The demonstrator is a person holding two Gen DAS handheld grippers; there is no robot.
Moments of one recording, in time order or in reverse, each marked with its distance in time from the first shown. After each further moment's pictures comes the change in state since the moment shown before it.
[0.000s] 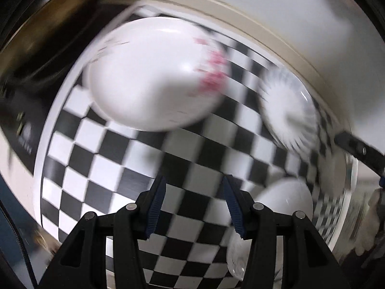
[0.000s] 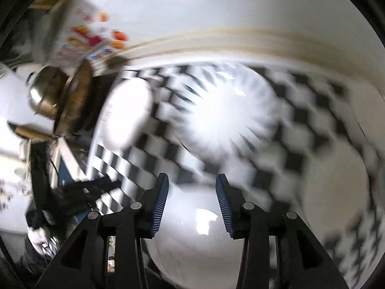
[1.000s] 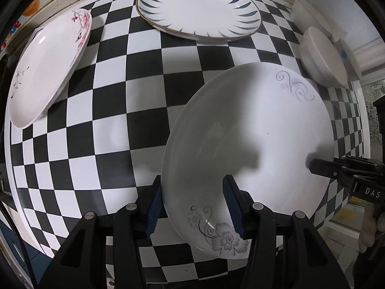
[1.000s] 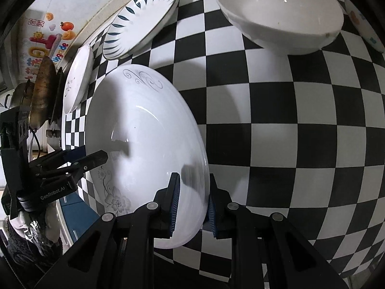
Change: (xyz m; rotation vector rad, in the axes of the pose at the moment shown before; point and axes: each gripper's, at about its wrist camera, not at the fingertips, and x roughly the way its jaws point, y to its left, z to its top) left arm 0.063 -0.117 -0.096 0.561 0.179 0.060; right arm 0.012 -0.106 -0.204 0.366 0.137 -0.039
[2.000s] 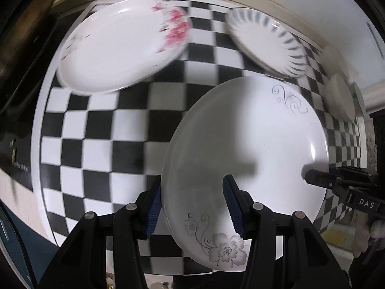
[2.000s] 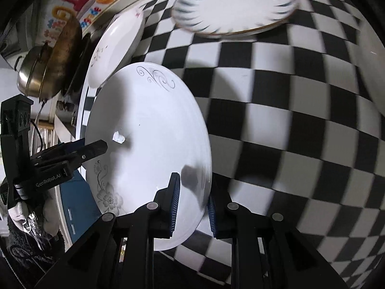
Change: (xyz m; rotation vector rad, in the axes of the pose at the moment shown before) left arm -0.044 0.098 -0.036 -0.138 -0.094 -0.015; right arm 0.034 0.101 0.019 -0.173 0.027 0.023
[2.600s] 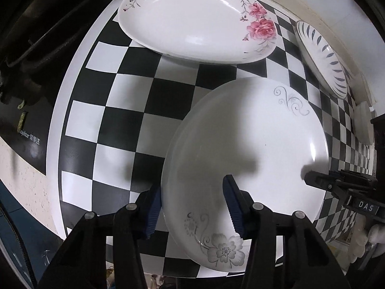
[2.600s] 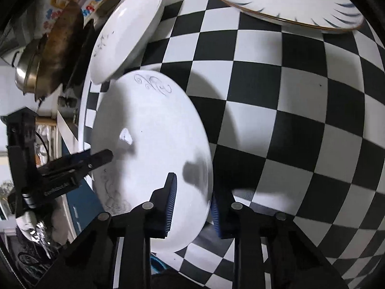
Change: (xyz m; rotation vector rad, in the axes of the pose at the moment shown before) left arm 0.016 0.086 -0.018 -0.177 0.028 0.021; right arm 0.077 0.061 0.032 -0.061 0.087 0.024
